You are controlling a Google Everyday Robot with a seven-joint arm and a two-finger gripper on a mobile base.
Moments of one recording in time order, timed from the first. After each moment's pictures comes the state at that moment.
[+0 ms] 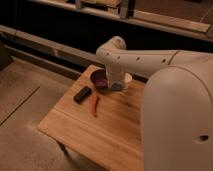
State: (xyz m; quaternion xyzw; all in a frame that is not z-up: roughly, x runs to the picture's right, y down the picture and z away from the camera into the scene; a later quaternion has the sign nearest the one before) arm 0.071 -0.025 0.797 -0.12 0.26 0.67 0.69
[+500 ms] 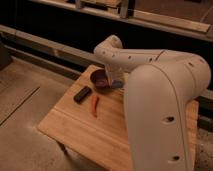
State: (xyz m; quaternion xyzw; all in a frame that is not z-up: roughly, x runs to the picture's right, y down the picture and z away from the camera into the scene) arm 0.077 -0.043 0.836 -0.11 0.27 0.63 0.72
